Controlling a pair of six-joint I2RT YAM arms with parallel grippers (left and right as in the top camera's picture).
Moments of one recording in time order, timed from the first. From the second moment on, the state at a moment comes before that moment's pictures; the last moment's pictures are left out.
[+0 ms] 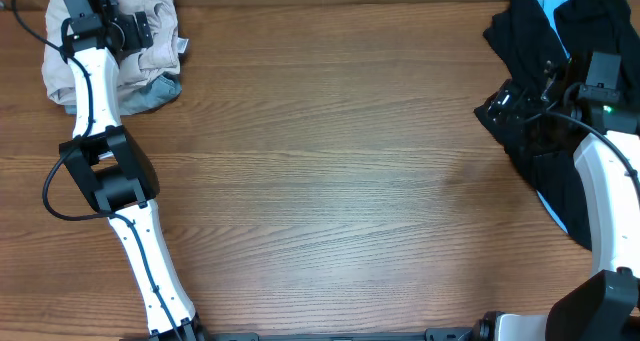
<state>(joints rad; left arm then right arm) 0.31 2.74 2.56 -0.56 0.05 0.08 -0.22 1.55 1.31 -0.84 -0.23 0.35</state>
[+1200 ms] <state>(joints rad) 0.19 2.23 2.62 -0.89 0.52 0.05 -0.22 1.10 2.23 -1.48 -0.16 0.20</state>
